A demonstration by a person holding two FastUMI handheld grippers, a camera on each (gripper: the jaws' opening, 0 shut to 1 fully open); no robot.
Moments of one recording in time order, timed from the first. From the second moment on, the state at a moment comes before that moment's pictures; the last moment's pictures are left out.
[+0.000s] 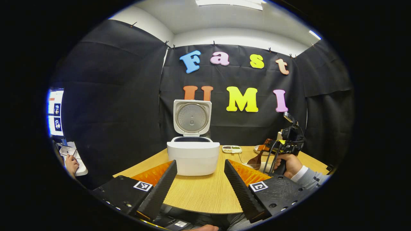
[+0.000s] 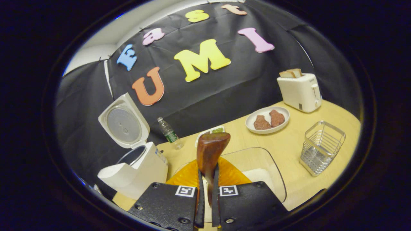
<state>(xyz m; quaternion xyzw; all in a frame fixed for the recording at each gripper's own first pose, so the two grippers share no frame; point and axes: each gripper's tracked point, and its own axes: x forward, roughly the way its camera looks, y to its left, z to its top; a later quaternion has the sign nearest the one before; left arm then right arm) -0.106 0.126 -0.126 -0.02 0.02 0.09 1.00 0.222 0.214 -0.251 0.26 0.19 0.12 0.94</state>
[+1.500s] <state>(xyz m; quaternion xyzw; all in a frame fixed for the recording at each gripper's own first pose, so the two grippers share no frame) -0.040 0.141 -0.081 0.02 0.04 0.09 0.99 0.264 0.173 -0.119 0.65 0.19 0.20 0.71</state>
